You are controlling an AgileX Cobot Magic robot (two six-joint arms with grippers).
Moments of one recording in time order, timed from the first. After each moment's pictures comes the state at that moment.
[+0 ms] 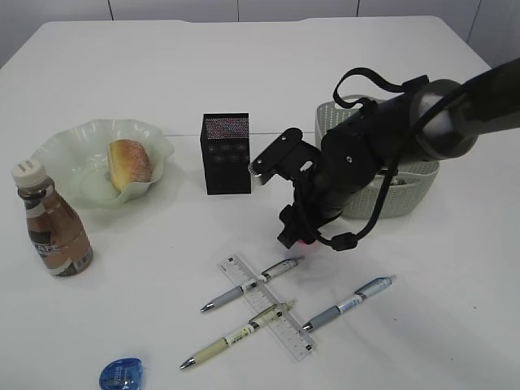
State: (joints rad) left arm -0.19 0.93 -0.78 -0.05 1.06 -0.10; right arm 0.47 2.11 -1.34 -0.21 0.42 -0.20
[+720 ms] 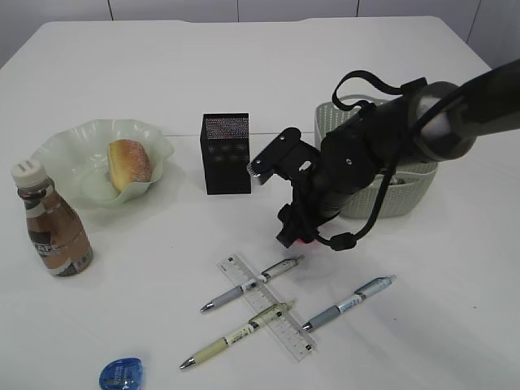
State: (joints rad) left arm -0.19 0.93 -0.78 -0.05 1.06 -0.10; right arm 0.47 2.12 -1.34 -0.22 0.39 -0.20
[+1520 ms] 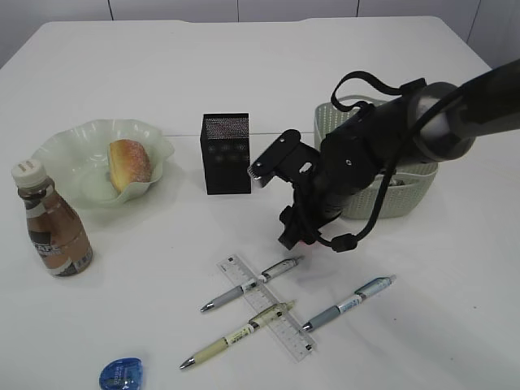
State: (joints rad) left arm -0.19 0.93 -0.78 -0.01 1.07 -0.10; right arm 0.47 2.12 -1.34 -0.24 0.40 -0.20
